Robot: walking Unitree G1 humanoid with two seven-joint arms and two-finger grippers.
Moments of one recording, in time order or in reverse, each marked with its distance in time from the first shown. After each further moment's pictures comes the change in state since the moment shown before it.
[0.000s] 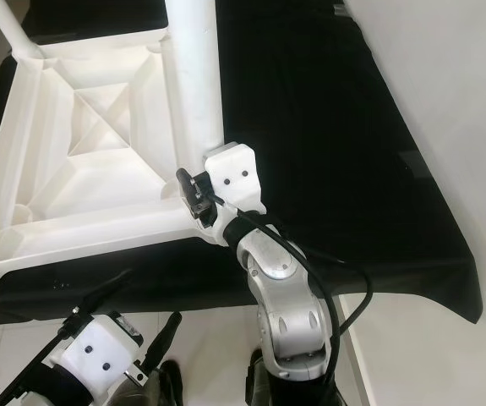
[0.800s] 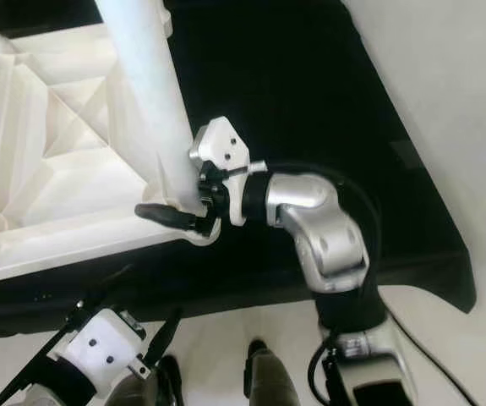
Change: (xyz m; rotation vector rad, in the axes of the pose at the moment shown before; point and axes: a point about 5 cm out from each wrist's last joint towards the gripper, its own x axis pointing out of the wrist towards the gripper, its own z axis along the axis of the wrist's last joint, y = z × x) left arm 0.006 0.001 -0.001 0.008 -0.016 -0.002; right arm 0.025 -0.030 0.049 -0.191 -0.056 0.924
